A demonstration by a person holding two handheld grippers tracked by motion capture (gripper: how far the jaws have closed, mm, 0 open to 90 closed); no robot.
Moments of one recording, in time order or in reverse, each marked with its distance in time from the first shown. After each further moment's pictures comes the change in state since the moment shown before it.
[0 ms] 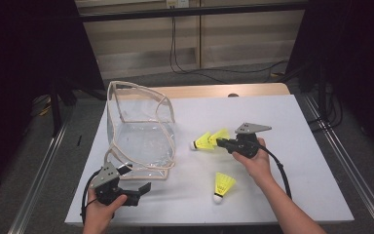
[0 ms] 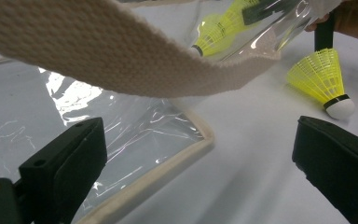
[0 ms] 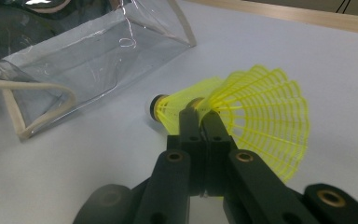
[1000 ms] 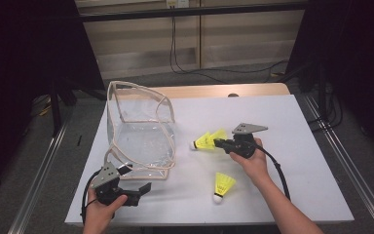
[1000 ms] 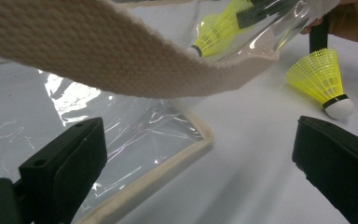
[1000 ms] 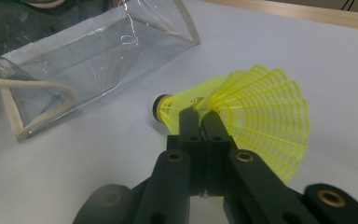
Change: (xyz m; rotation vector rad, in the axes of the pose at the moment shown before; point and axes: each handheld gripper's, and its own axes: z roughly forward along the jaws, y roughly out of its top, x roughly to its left) left arm 0.000 0.000 0.000 0.002 -0.004 0.006; right arm 0.002 -0.001 0.008 0.007 0.004 -0.002
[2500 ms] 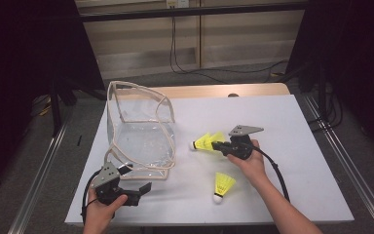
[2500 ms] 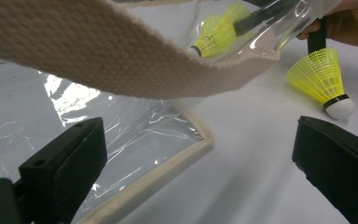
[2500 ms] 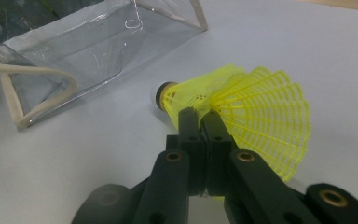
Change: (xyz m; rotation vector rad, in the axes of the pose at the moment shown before) left arm 0.000 0.000 0.001 0.001 0.001 -0.002; right arm 0.003 -0.004 0.008 0.041 0.015 -0.001
